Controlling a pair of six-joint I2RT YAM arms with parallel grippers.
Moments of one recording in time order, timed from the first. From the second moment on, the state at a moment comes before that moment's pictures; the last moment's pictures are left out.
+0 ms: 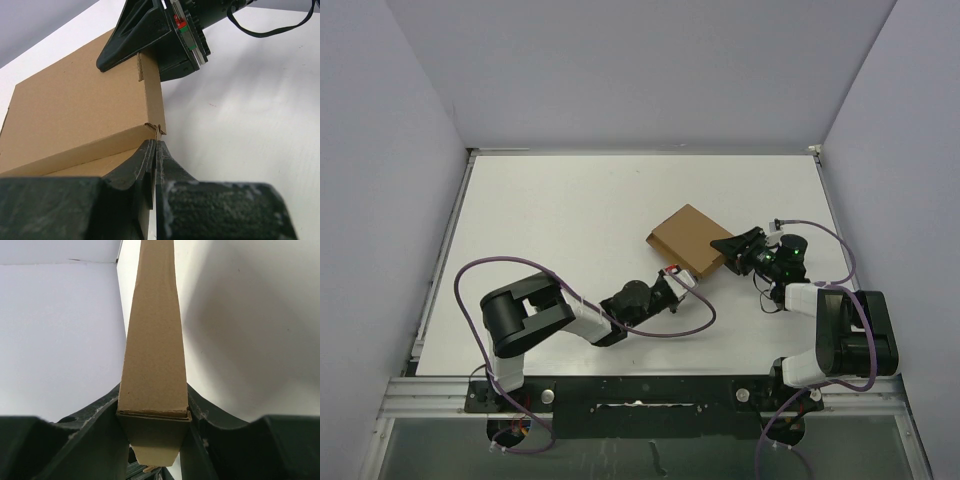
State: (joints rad) left arm -1.11 1.87 0.69 1.16 -0.12 0.13; right arm -0.05 1.44 0.40 0.63 -0.70 1.14
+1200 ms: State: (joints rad) left arm -1.08 1.82 0.69 1.12 -0.11 -0.04; right arm -0.04 1.44 0.40 0.70 -0.72 1.18
